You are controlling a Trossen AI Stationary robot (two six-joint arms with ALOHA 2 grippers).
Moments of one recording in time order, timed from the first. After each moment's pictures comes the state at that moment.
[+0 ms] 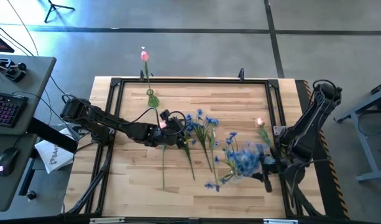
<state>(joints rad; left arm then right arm) -0.19 1.59 0.91 0.01 -0.80 -0.19 1.03 1.00 0.59 -0.15 0.75 0.64</state>
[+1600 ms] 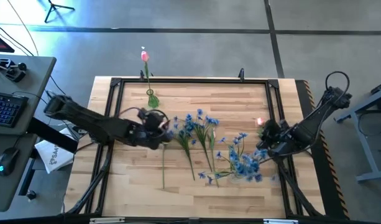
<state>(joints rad) -0.30 1.30 0.97 -0.67 -0.89 -0.77 0.69 0.92 0.77 -1.34 0.54 1.49</state>
